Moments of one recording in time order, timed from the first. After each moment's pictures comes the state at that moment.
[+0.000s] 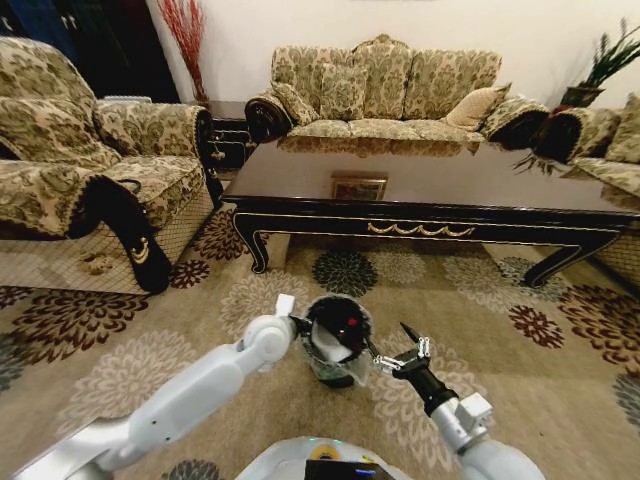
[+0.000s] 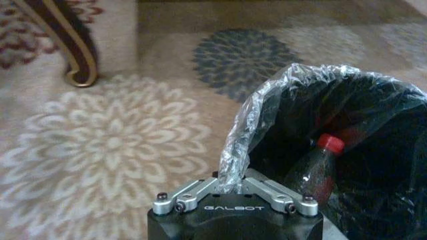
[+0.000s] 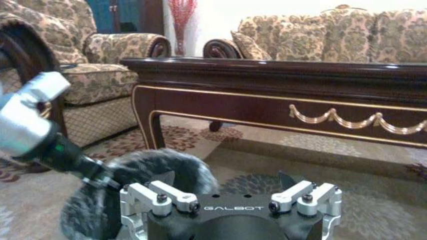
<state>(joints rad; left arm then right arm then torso) 0.78 -0.90 0.19 -2.01 -1.36 0.74 -0.89 -1.84 1.03 0.49 2.36 0.33 -0.08 0.04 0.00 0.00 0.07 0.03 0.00</state>
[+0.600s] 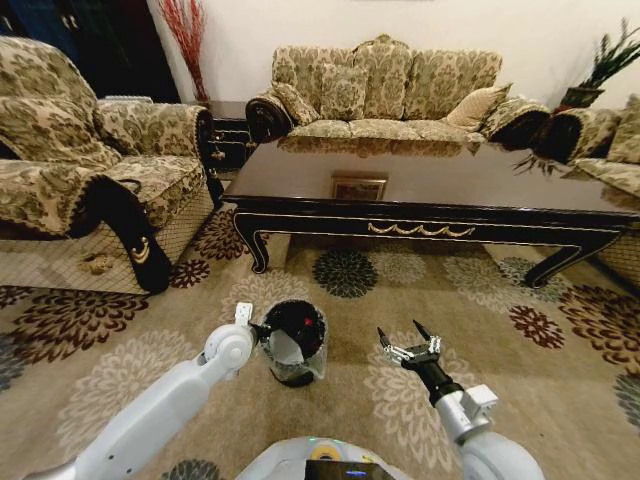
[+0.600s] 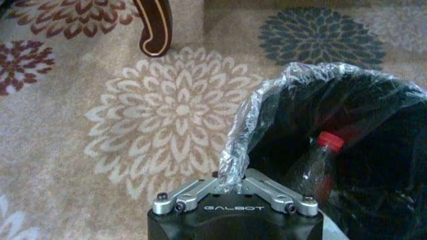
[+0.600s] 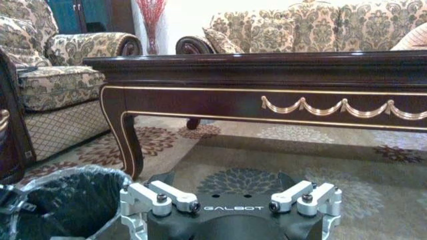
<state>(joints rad) 0.99 -0.84 0.00 -2.01 -1.29 0.74 -0.88 -1.81 1.05 0.51 2.32 0.39 -0.08 0.09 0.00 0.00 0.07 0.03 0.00</state>
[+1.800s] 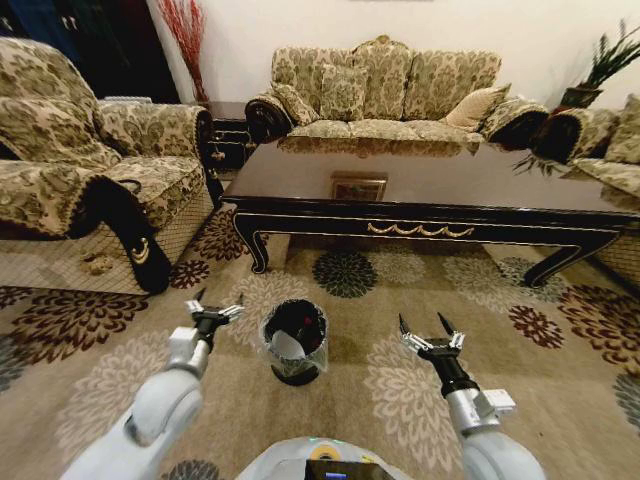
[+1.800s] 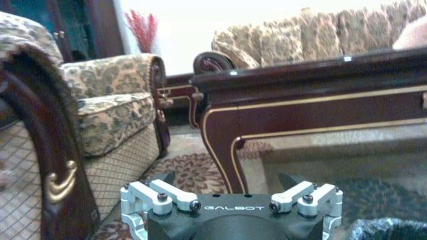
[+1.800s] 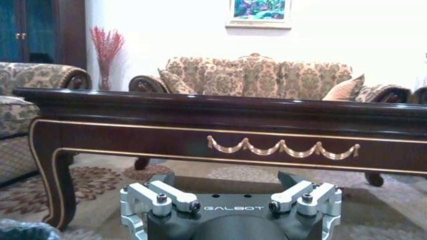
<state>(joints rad) 1.70 -1.04 -0.64 -2.27 -0.39 0.14 -0.33 -1.77 1.21 0.59 2.24 0.27 0.09 0.11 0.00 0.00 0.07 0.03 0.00</state>
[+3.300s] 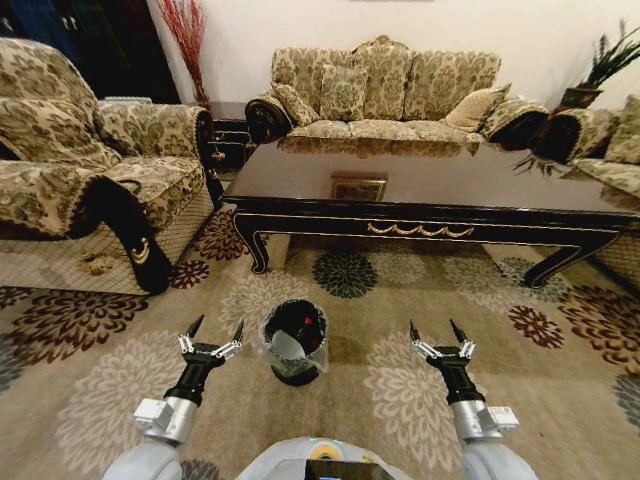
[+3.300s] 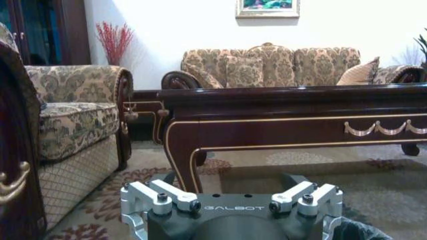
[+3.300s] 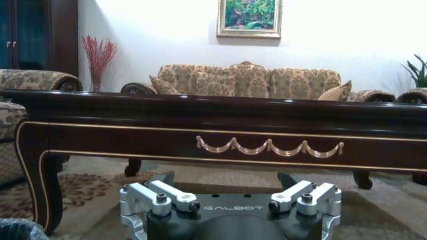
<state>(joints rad) 1.96 -1.11 -0.66 -2.31 -0.35 -0.15 -0.14 -1.79 1.30 0.65 2.16 0.25 0.22 0.02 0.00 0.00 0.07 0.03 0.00</state>
